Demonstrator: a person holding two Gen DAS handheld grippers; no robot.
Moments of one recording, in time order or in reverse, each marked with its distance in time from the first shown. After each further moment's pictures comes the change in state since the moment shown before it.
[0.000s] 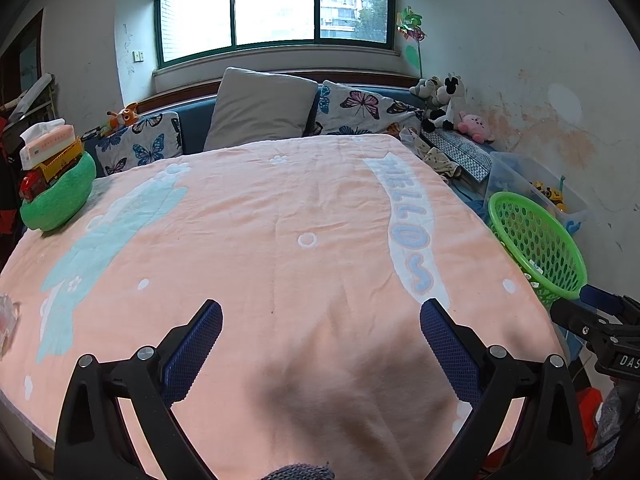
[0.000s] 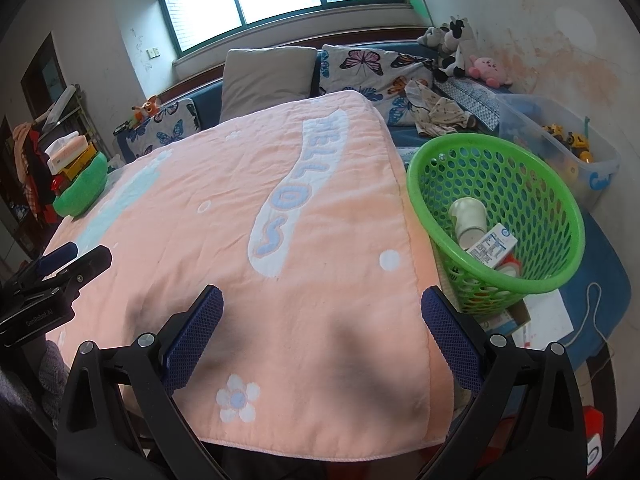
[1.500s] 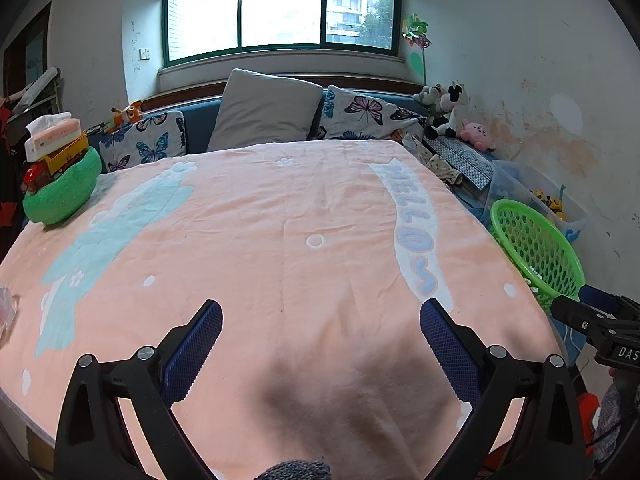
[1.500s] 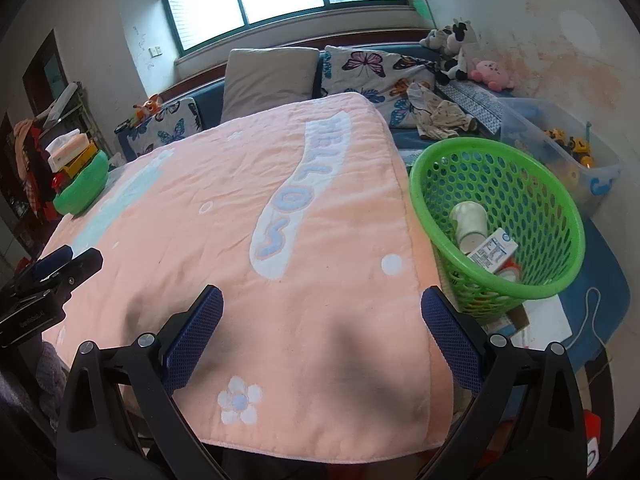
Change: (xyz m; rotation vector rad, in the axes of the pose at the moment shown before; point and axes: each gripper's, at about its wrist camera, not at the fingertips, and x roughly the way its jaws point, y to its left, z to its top) left arm -0.006 0.012 -0.005 -0.024 -0.018 -0.007; right arm -0.001 -0.001 0.003 -0.010 -0.004 0.000
